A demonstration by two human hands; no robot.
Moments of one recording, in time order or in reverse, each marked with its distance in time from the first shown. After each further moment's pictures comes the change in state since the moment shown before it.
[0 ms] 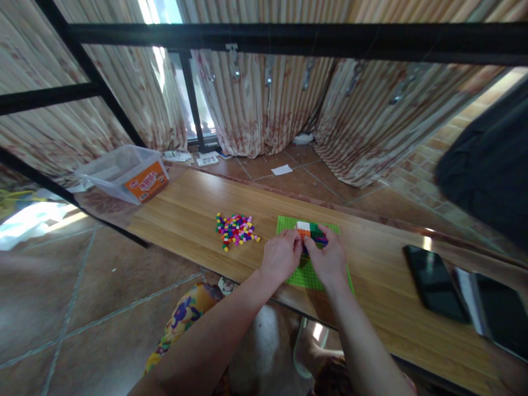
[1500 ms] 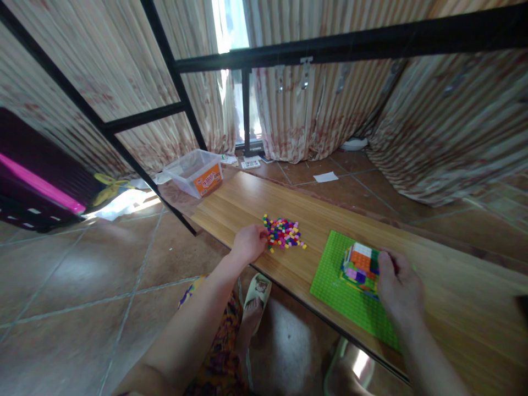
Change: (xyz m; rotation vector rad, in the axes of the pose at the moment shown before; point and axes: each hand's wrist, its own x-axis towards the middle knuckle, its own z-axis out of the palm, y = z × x) left_hand -0.038 -0.123 -0.110 0.228 -0.019 -0.365; right_hand 0.002 0.021 -0.010 -0.109 -0.048 0.045
